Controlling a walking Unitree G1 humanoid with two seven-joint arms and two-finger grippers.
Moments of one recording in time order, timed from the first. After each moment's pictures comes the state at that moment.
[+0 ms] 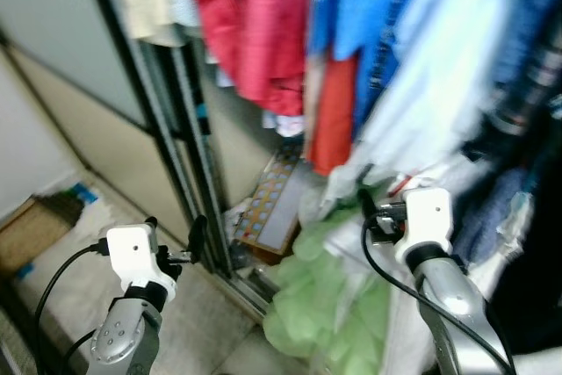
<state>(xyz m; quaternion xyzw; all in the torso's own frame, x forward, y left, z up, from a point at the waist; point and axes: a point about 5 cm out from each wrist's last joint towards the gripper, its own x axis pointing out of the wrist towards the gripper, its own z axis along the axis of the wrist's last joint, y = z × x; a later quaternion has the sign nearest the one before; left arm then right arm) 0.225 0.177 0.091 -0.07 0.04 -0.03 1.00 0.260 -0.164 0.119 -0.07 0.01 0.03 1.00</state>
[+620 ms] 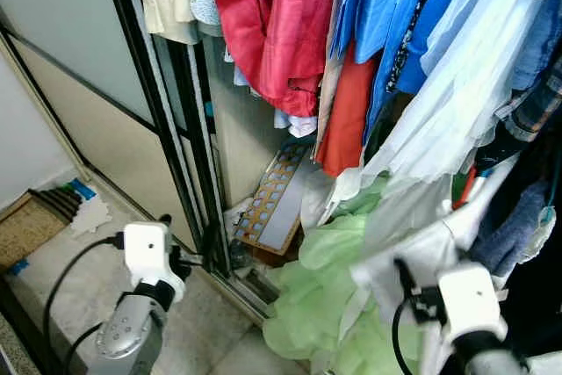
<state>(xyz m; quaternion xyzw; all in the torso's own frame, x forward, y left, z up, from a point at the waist) 0.227 0.165 0.085 -0.06 0.06 -0.08 0.99 0.168 -0.195 0.088 -0.15 0.11 0.02 0.98</state>
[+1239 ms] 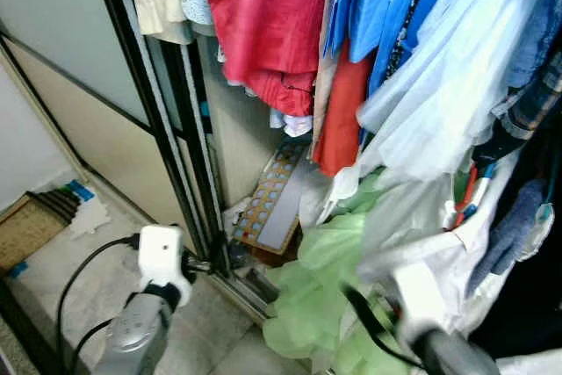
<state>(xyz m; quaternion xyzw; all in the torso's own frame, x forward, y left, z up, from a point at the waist) 0.233 0.161 0.072 -0.03 0.10 -0.10 0.99 0.208 -0.155 0.061 -0.03 0.19 0.21 0.96</state>
